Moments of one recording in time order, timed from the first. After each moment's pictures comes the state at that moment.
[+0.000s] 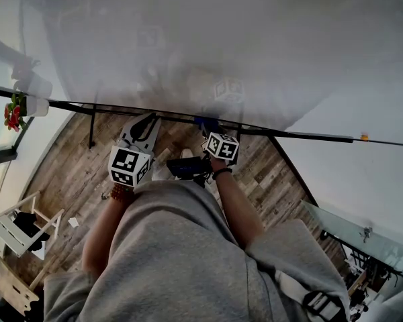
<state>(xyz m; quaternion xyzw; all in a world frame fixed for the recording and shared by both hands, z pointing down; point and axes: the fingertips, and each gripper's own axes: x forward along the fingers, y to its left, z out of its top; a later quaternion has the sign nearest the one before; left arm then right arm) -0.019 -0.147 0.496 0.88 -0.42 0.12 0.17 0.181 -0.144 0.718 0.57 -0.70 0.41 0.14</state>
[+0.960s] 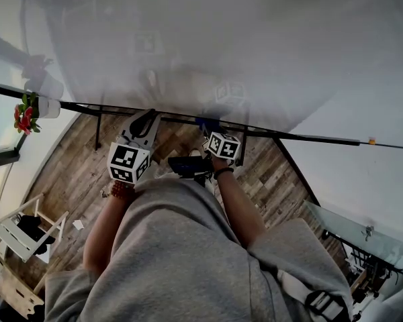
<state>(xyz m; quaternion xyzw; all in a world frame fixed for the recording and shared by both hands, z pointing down) -0.090 -0.171 0.496 0.88 -0.43 0.11 0.18 0.118 -0.157 0.720 0.57 -0.70 0.41 0.15</state>
